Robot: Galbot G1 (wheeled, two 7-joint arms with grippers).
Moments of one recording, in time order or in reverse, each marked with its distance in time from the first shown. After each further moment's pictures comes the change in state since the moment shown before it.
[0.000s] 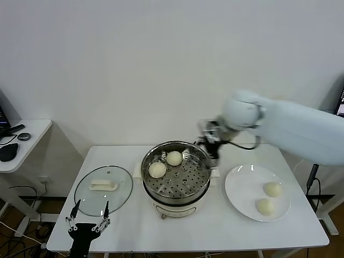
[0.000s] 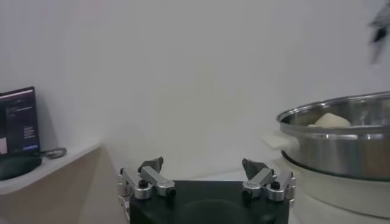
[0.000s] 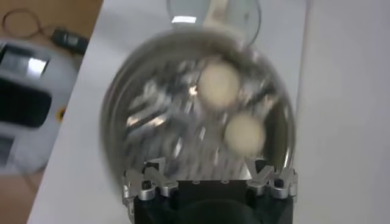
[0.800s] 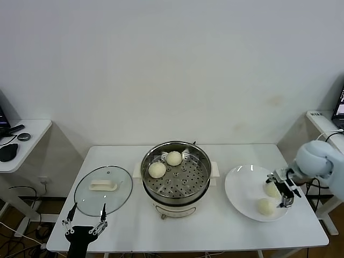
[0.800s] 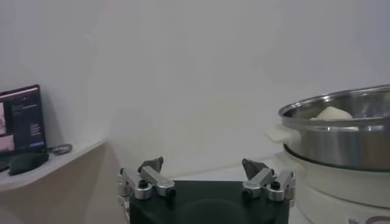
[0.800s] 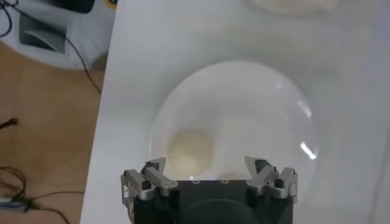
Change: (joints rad) left arm 0.024 -0.015 -0.022 -0.008 0.006 -0.001 0.000; right arm -0.579 -0.250 0.327 -0.098 -0.356 0.256 -0.001
